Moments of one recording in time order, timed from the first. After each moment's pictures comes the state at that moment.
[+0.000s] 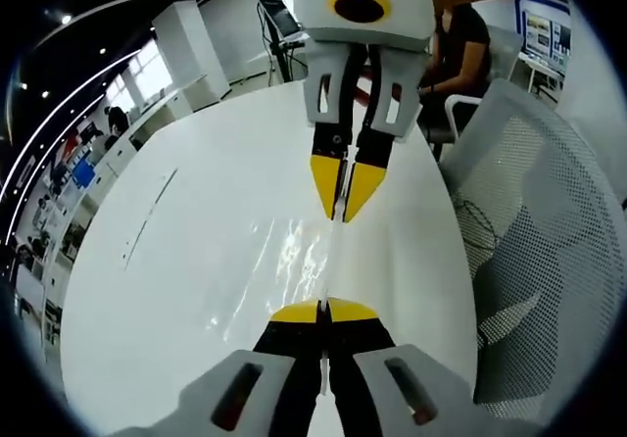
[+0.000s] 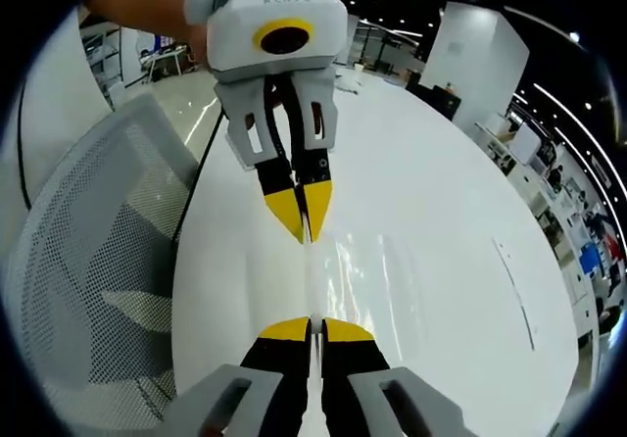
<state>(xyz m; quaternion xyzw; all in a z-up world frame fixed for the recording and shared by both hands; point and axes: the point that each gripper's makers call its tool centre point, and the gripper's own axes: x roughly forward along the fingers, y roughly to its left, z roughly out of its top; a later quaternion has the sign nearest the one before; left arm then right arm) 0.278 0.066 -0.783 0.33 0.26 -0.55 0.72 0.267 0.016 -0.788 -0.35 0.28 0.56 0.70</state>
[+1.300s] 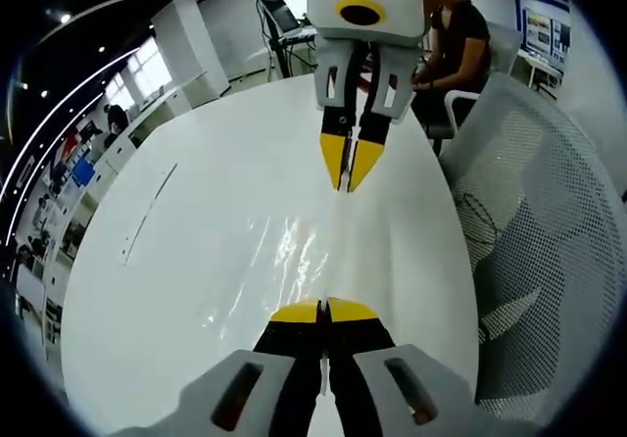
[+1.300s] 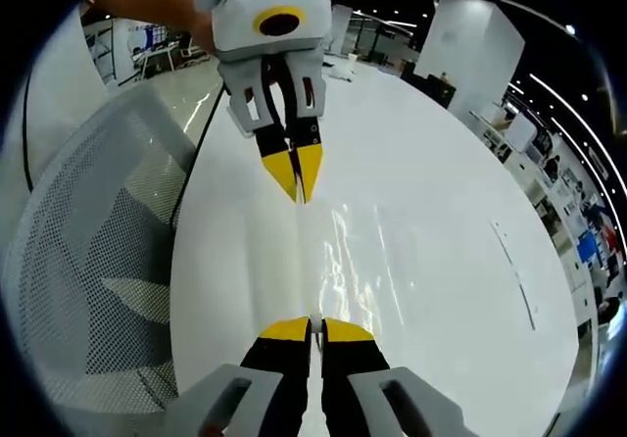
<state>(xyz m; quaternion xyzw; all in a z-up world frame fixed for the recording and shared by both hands) 0.278 0.072 -0.786 0.33 0.26 -0.55 0.72 0.267 -0.008 -0.796 -0.35 0.30 0.55 0.70</state>
